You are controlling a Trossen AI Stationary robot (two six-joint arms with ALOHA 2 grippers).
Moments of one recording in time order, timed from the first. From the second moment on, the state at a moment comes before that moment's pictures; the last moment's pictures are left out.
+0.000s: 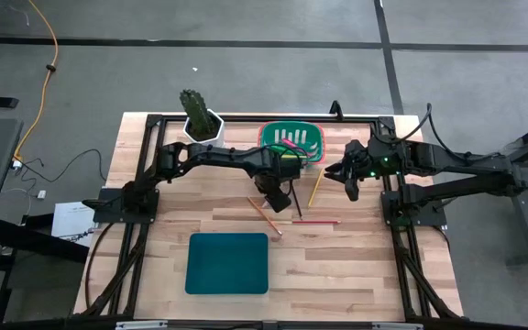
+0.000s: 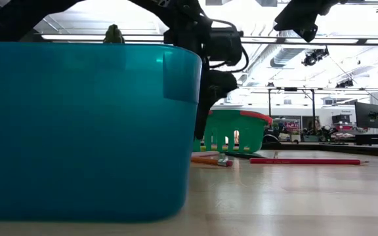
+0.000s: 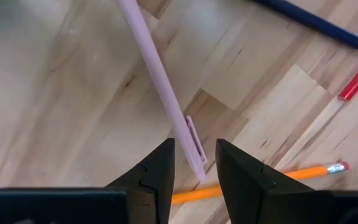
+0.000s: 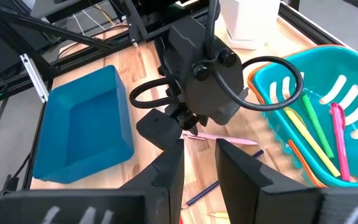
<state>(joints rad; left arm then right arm) 0.24 2.24 1.83 -1.04 0.08 -0.48 -0.10 0.85 0.88 -0.55 -0.02 0.30</state>
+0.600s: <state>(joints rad) 0.23 2.27 1.83 -1.05 0.08 -0.50 -0.10 0.85 0.88 -0.55 -0.04 0.27</state>
